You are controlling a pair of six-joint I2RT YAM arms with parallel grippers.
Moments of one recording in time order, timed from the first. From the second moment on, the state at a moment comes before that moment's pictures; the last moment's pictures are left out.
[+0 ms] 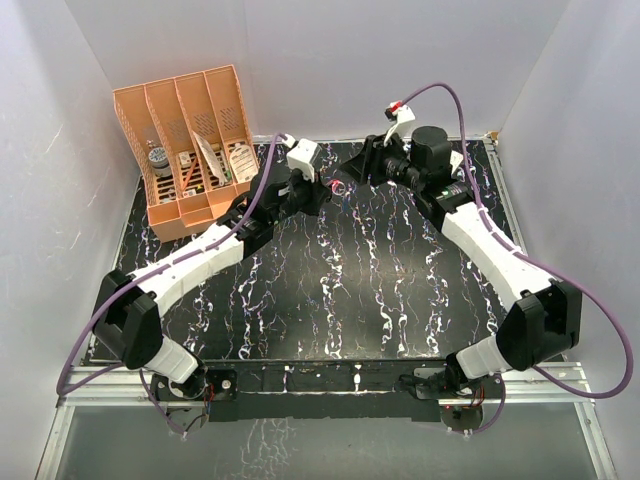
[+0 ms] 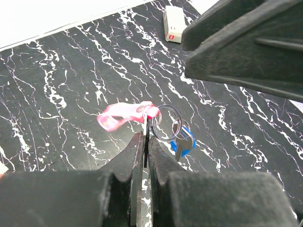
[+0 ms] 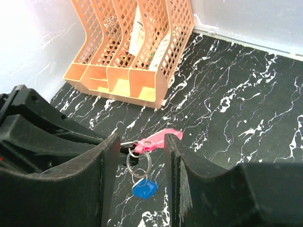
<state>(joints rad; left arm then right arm) -0.68 1.50 1.17 0.08 0.05 -0.19 0.37 1.45 1.31 -0.06 -0.41 0.30</state>
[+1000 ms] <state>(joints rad) -0.68 1.50 1.24 0.06 0.01 -0.28 0.35 1.43 1.18 0.07 -0.50 0.45</state>
